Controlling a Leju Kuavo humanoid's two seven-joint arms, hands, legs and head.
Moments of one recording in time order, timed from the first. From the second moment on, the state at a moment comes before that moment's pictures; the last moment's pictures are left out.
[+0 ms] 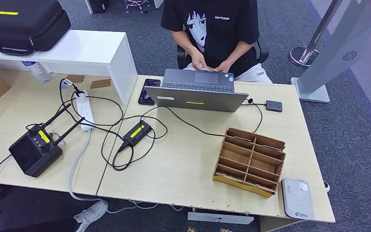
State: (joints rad) left arm -0.09 -0.09 1.40 -0.21 -1.22 -0.03 -0.08; right arm -0.07 0.05 -0.49 -0.22 0.63 0.05 -0.02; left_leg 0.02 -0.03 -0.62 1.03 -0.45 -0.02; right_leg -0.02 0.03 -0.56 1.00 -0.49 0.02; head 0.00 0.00
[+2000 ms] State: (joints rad) left arm -0.09 -0.09 1.40 -0.21 -1.21 -0.03 -0.08; right arm -0.07 0.06 -0.49 -0.22 0.63 0.05 -0.02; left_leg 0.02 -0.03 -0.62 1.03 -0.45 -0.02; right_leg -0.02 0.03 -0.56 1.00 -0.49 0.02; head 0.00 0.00
